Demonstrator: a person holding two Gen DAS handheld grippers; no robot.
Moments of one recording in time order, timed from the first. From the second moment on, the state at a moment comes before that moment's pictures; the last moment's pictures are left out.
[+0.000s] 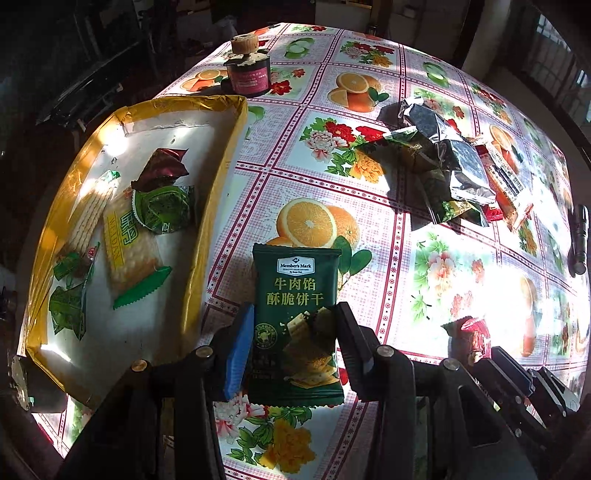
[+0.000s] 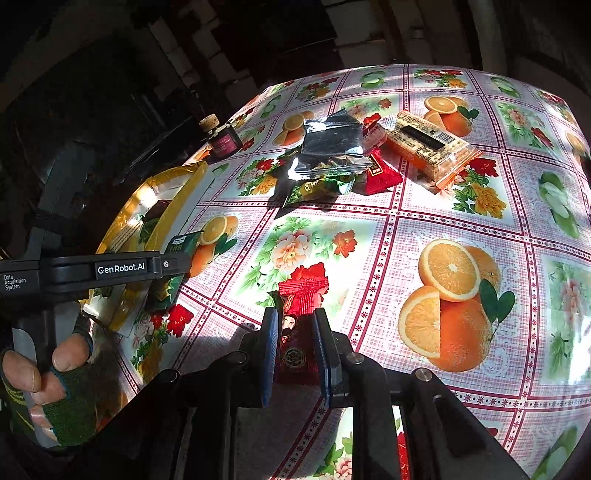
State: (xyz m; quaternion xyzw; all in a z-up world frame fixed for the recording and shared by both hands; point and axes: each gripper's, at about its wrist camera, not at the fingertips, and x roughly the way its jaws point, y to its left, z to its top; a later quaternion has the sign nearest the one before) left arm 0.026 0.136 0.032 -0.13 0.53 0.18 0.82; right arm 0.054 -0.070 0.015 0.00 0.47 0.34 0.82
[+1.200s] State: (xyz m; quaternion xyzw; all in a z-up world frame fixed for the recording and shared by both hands) left arm -0.063 0.169 0.092 -0.08 0.44 0.27 0.86; right arm 0.004 -0.020 0.093 0.07 0.37 0.41 0.83
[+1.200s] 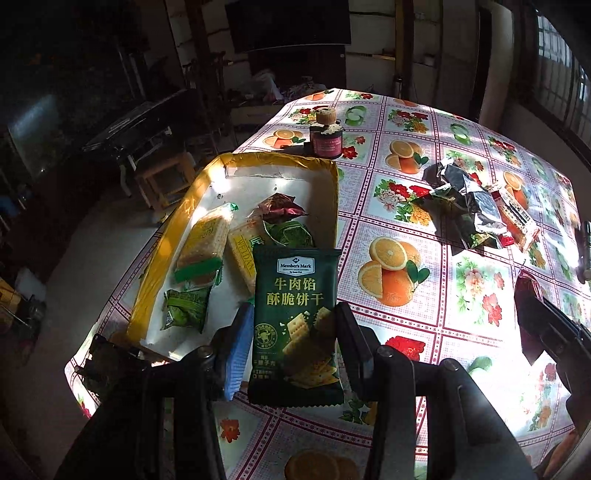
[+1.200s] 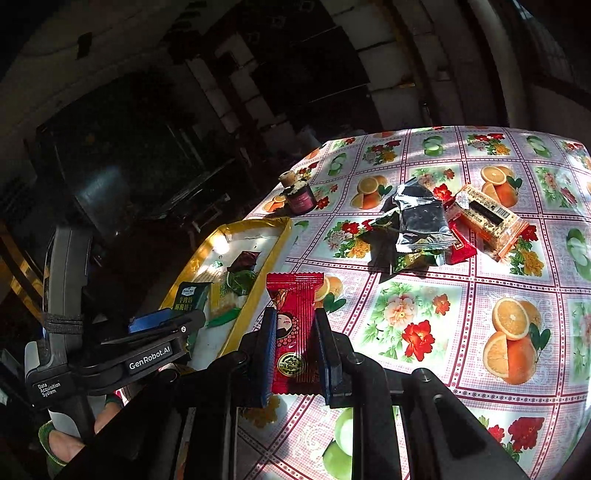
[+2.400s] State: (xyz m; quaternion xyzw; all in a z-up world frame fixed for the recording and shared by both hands) left arm -0.079 0.222 0.082 -0.11 0.43 0.31 0.84; right arm -0.005 0.054 0.091 0.03 0.38 0.46 0.80
